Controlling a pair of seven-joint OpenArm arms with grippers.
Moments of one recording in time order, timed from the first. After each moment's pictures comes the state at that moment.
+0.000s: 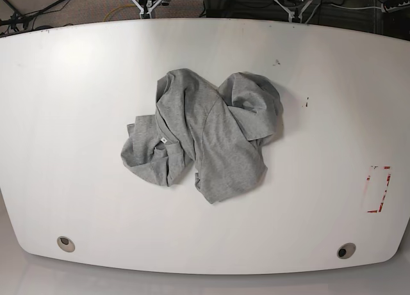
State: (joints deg) left arm 5.4 -6.8 -2.1 7.0 -4.4 -5.9 -3.7; right arm -7.5 3.2 18.7 10.8 -16.1 19.2 11.9
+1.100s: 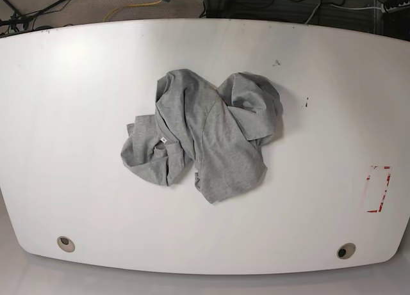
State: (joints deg) left arm 38.1 -12.2 -2.2 45.1 -4.7 -6.3 -12.4; right arm -40.2 -3.3 21.5 51.9 -9.6 20.2 13.2
